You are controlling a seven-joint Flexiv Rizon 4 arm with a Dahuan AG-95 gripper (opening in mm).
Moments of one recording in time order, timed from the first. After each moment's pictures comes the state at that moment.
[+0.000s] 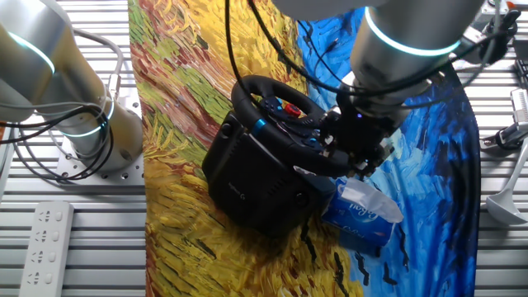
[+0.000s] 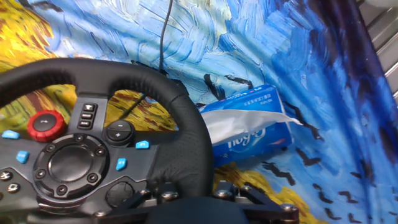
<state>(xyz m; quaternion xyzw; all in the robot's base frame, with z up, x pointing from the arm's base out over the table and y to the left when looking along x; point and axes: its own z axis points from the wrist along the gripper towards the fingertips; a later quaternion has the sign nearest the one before) 0.494 -0.130 0.198 0.38 -0.92 0.05 0.06</state>
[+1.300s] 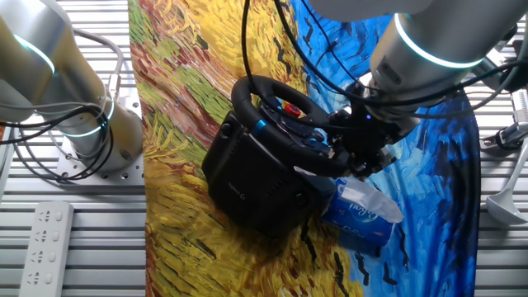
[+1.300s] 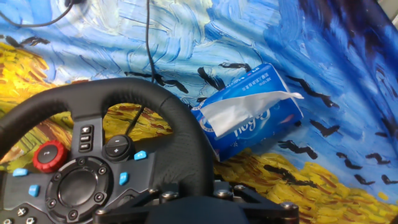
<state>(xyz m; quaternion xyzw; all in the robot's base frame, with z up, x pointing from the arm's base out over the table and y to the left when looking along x) 0.494 -0.129 0.198 0.29 -0.95 0.03 0.09</state>
